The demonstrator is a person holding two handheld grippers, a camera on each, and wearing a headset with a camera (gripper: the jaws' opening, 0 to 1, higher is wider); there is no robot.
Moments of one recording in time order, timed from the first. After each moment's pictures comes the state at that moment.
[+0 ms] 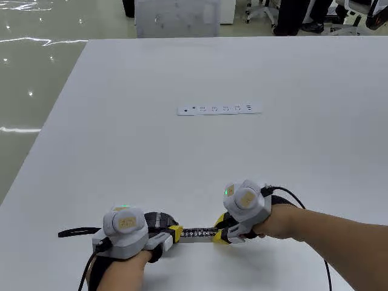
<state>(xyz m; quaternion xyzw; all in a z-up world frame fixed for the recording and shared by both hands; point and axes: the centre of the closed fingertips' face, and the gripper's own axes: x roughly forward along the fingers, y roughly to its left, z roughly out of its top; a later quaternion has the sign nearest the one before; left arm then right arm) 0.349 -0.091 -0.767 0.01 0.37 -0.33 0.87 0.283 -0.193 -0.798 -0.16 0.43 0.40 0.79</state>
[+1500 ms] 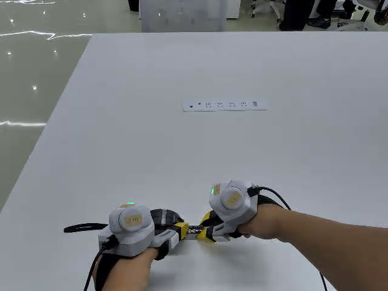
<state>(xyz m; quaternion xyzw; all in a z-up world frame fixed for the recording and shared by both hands) 0.349 -0.090 -0.767 0.00 0.37 -0.33 0.87 0.304 -0.149 -0.795 -0.16 0.40 0.41 0.80</state>
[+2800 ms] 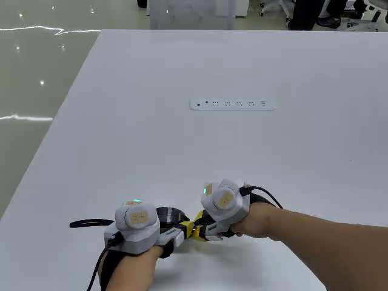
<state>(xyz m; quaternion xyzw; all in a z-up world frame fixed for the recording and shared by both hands) 0.349 -0.091 -0.767 0.00 0.37 -0.33 0.87 0.314 -0.126 -0.797 -0.18 0.40 0.44 0.79</state>
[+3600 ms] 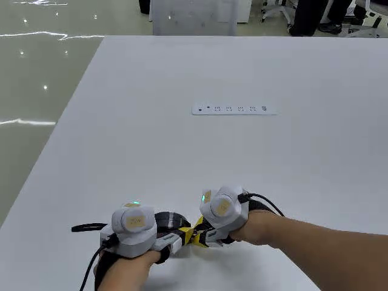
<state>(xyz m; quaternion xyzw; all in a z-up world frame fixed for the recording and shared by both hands) 0.339 -0.094 -0.755 -0.01 0.38 -0.40 0.83 0.313 -0.125 -0.797 -0.20 0.39 0.43 0.79</state>
